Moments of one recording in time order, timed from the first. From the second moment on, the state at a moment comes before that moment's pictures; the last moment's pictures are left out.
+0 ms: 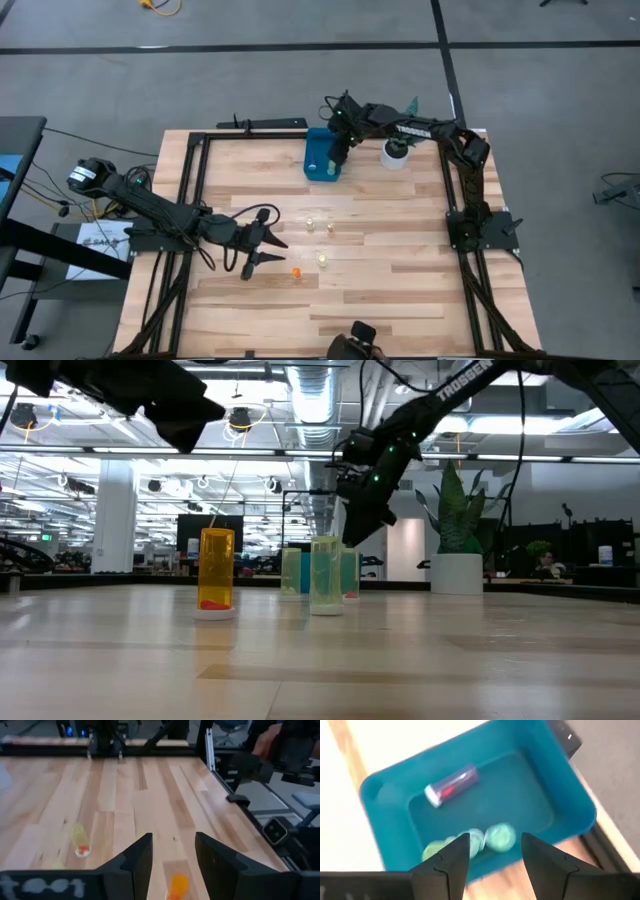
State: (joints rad) left arm -0.34 1.10 0.49 0.30 -0.12 -0.14; right arm -0.59 2.01 1.59 -0.63 -0.13 -0.11
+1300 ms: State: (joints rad) left arm -0.37 1.32 0.49 0.44 -0.04 -0.18; right arm -0.05 1.38 1.66 -1.20 -0.28 -0.02
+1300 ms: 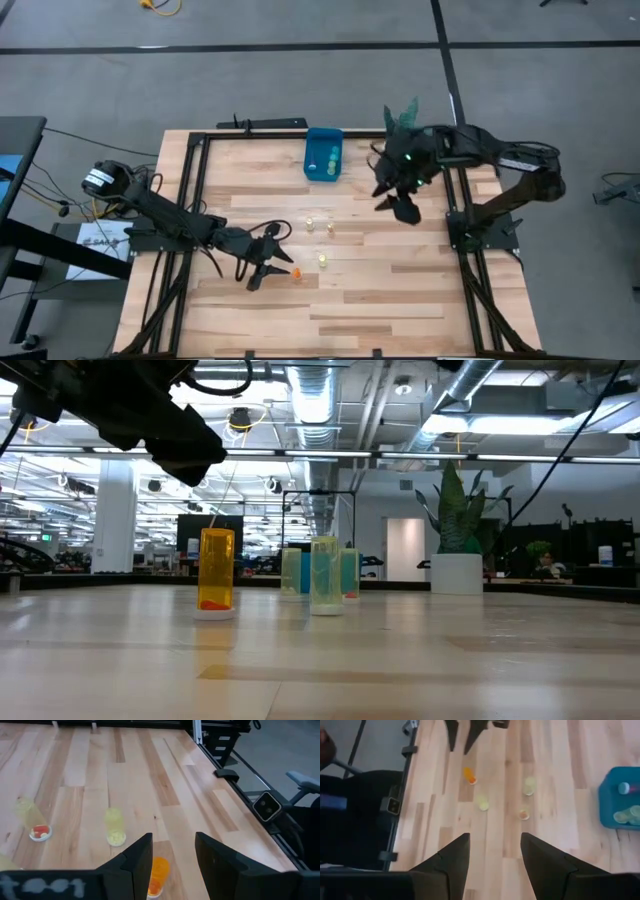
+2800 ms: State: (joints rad) left arm -0.40 1.33 0.49 0.40 -0.11 -0.30; right arm 0.27 1.03 0.74 -0.29 0.34 0.26
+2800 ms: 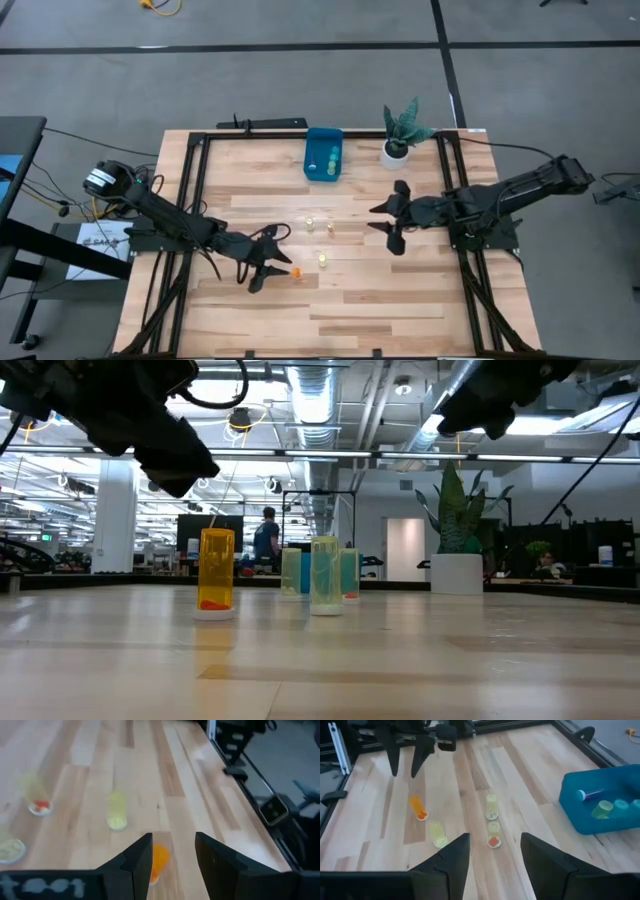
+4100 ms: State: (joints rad) left arm -0.40 1.39 0.49 0.26 -0.14 -0.22; right arm 0.30 1.04 0.74 -0.21 0.26 0.18
